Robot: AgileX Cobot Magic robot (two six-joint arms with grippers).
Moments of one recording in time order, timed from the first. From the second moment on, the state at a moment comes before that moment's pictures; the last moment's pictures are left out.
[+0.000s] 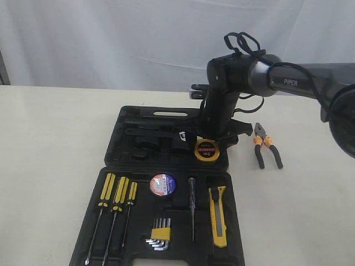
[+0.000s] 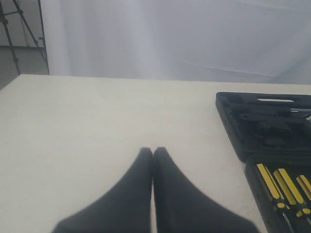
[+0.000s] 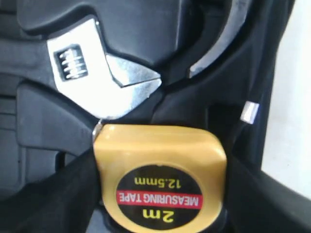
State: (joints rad) left arm -0.02 0.00 0.00 -0.02 0.27 -0.03; right arm 0.04 2.30 -1.81 -0.05 0.94 0.41
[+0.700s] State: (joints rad) left arm -0.02 0.00 0.00 -0.02 0.27 -0.03; right arm 0.04 2.29 -1.81 -0.04 1.01 0.39
